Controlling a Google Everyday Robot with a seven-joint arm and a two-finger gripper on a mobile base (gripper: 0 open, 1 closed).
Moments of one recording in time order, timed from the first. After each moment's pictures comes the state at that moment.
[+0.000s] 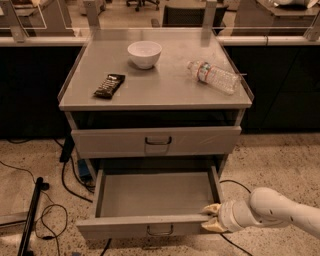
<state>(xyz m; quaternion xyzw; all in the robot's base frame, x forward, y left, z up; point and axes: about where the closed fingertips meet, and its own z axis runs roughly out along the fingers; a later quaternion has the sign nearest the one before) 0.453 -0.192 0.411 -0.57 0.76 0.18 0.25</state>
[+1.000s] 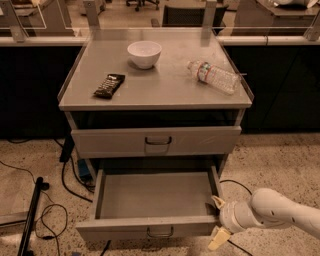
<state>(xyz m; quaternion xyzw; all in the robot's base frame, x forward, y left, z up) 0.453 -0.192 0.411 -0.57 0.76 0.18 0.25</state>
